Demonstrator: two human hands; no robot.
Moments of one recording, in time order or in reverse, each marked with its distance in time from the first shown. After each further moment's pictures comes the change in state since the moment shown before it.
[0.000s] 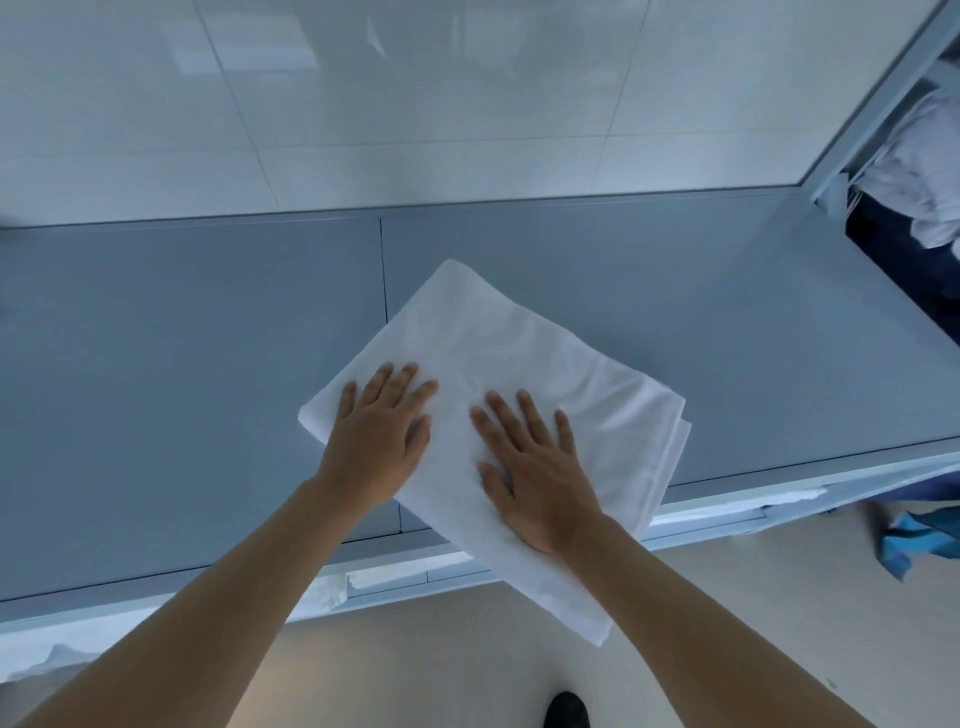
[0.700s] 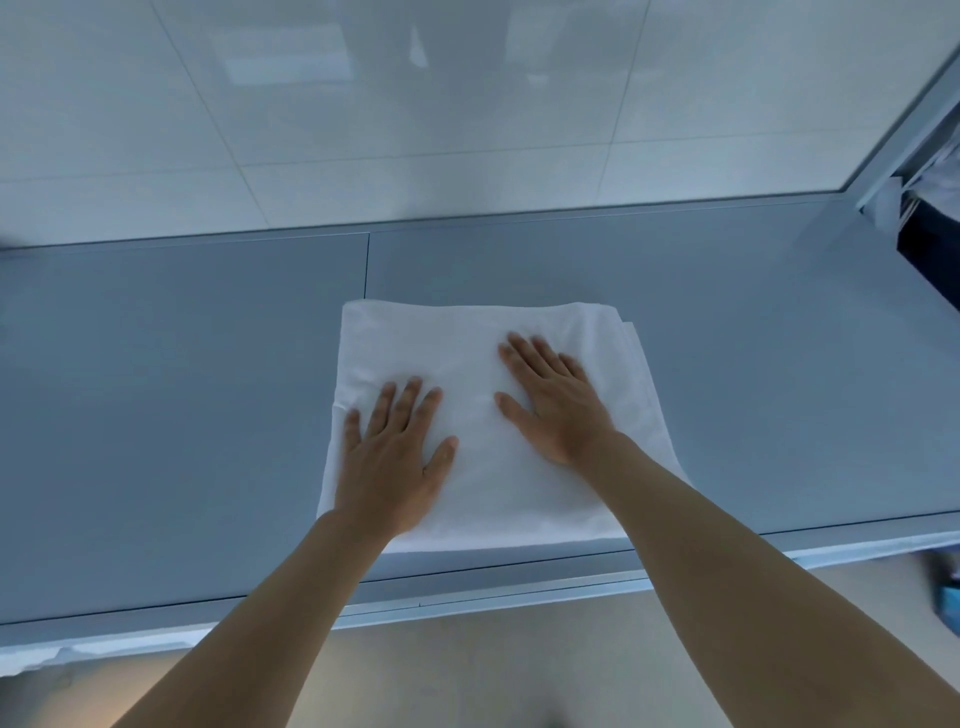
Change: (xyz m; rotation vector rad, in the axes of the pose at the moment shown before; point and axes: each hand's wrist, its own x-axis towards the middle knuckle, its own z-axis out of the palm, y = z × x) left_hand 0.041 0.063 0.030 0.074 -0.025 -0.208; right_hand 0.112 0.119 -0.034 0.079 -0.032 -0.010
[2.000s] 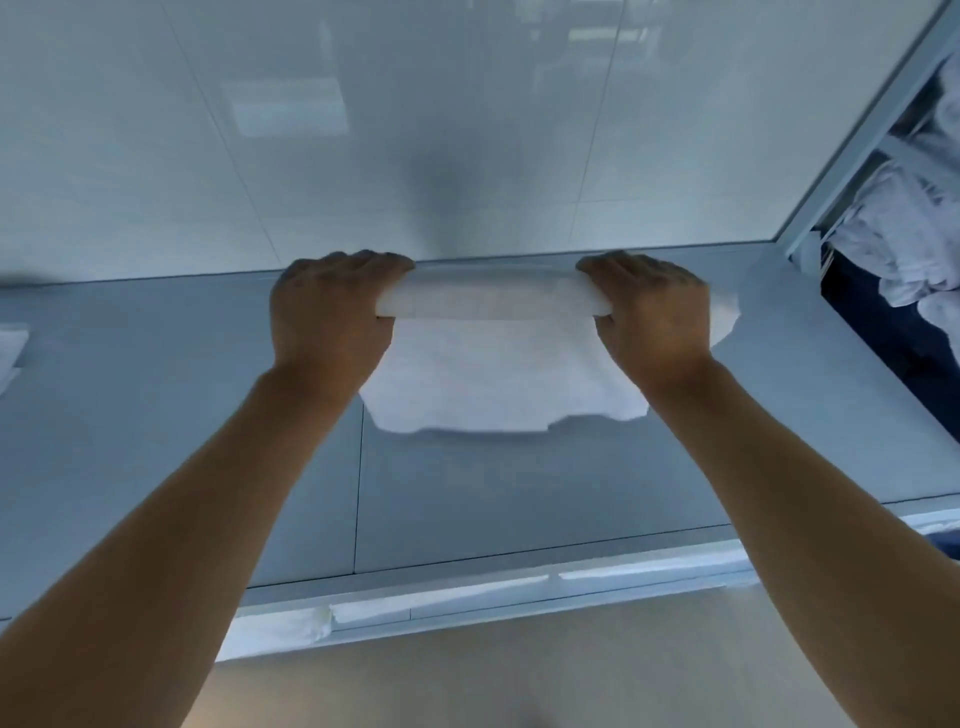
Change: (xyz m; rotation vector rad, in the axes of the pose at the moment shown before) left_hand 0.024 0.027 -0.231 0.074 0.698 0.247; right_hand -0.055 -0.031 -0.227 -0.328 0.745 -0.137
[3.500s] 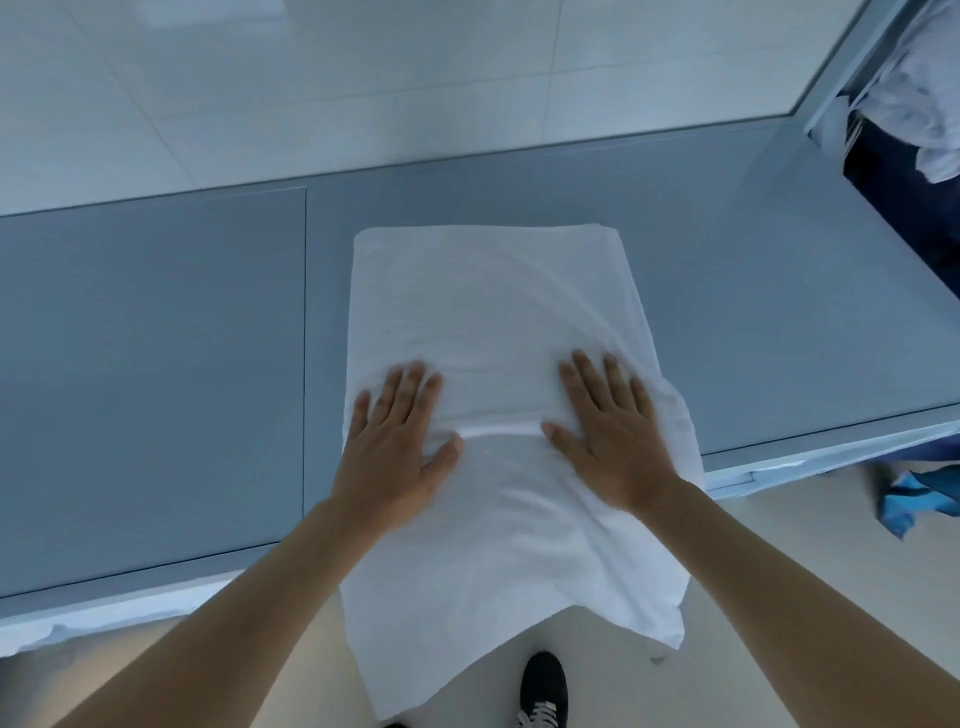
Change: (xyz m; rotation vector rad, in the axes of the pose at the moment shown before) left_hand -0.198 0.064 0.162 -0.216 -0.718 -0.076; right_hand -0.237 0.004 0.114 0.186 -0.777 0.319
